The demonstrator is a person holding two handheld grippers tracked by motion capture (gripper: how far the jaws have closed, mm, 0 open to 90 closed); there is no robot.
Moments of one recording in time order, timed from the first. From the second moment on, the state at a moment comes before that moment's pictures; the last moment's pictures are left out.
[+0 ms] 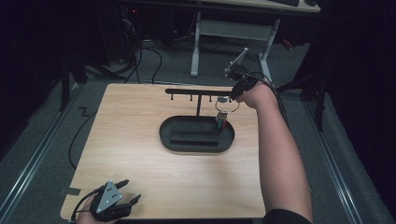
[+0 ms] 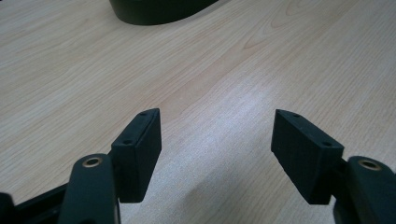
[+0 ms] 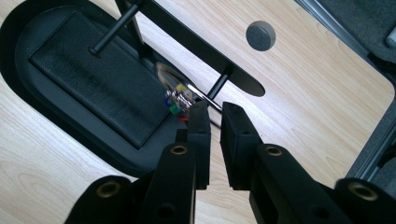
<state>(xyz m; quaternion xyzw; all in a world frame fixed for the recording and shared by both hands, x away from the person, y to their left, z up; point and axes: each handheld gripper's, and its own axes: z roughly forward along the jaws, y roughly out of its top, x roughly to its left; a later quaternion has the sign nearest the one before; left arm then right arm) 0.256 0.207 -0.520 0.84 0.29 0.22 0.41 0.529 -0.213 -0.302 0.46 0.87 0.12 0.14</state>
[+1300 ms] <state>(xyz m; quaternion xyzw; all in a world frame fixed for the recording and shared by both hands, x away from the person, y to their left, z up) 0.256 0.205 -0.520 0.83 0.29 0.21 0.42 0.415 -0.255 -0.353 0.44 0.84 0.26 0.20</state>
